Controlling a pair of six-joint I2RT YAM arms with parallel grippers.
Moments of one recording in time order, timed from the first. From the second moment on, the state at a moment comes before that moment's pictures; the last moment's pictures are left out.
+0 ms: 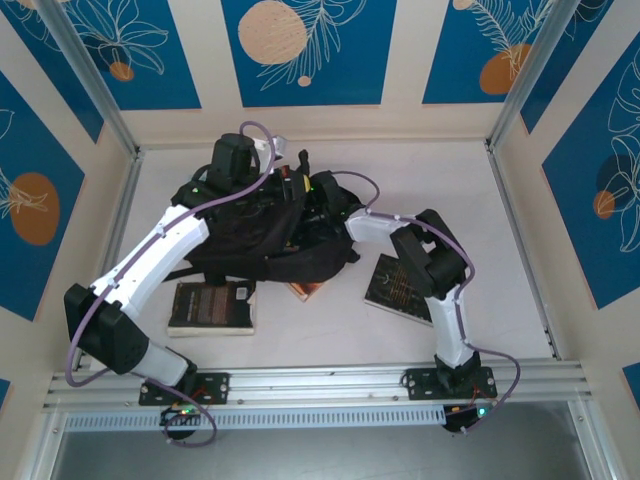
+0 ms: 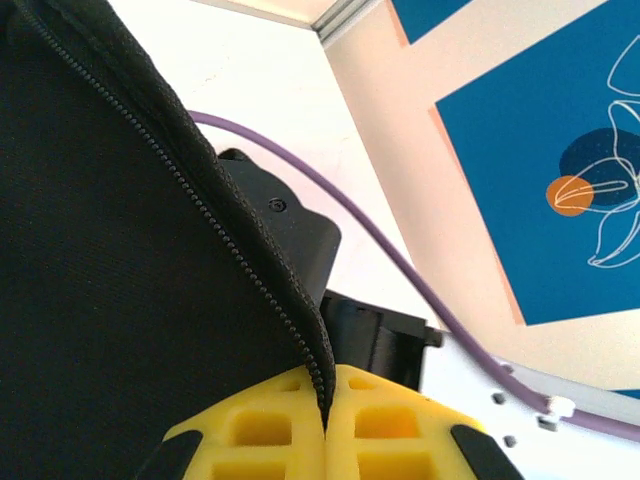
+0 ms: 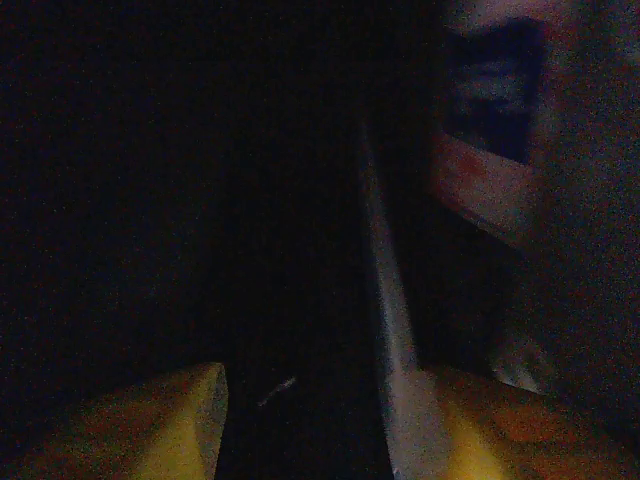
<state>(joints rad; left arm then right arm) -0.52 1.48 1.44 -0.46 0.46 -0.63 0.64 2.12 1.41 0.24 -0.92 1.30</state>
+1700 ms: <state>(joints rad) -0.73 2.18 2.24 -0.68 0.44 -0.60 0.12 1.49 1.16 -0.48 -0.42 0.92</state>
